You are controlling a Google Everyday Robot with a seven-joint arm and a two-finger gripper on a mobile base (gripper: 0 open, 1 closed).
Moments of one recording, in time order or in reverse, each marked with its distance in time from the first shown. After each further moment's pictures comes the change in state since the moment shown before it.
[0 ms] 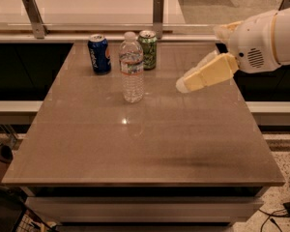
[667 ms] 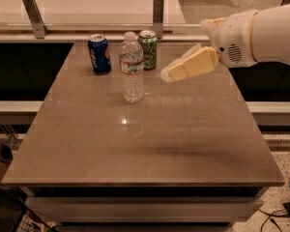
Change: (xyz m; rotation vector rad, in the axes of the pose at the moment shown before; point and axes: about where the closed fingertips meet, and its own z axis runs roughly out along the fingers) arm -0.023 -0.008 0.032 0.010 -0.101 0.014
